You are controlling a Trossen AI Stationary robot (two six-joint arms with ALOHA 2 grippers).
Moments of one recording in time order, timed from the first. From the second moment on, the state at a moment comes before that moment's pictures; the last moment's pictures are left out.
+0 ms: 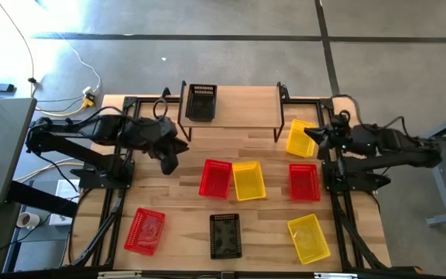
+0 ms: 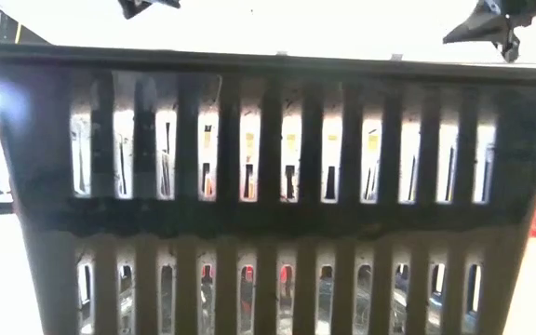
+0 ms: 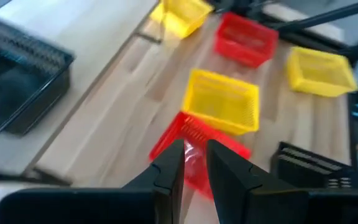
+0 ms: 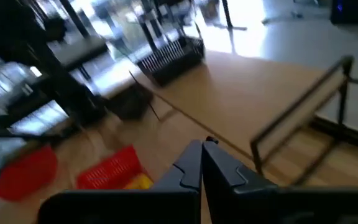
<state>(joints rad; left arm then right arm) 0.05 1.09 1.22 -0.82 -0.20 -0.39 0.07 0.41 0.73 -0.71 0.52 0.54</state>
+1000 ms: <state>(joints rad) 0.16 1.09 1.21 -0.64 0.15 -0.18 -0.02 1.12 0.89 -1.17 0.32 0.71</state>
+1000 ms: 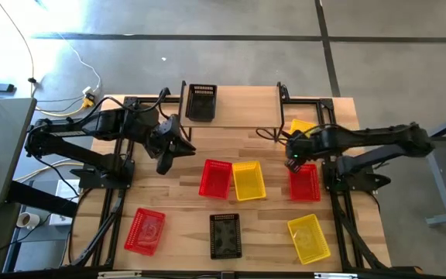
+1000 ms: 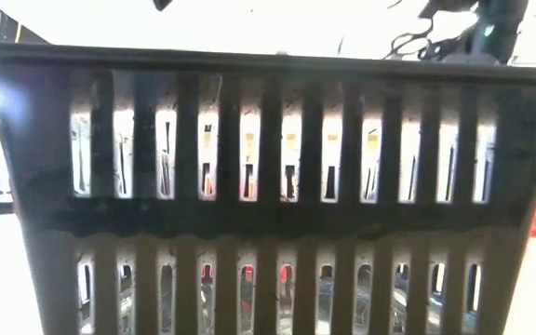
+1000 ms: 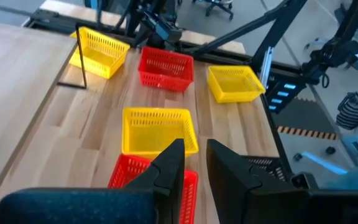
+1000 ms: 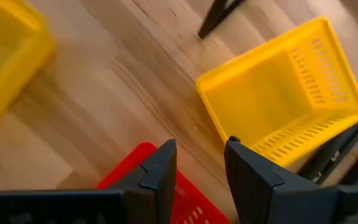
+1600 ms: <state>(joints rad) 0.16 1.09 1.21 -0.66 0.15 -0.18 -0.09 1.42 0.89 -1.17 0.29 0.62</state>
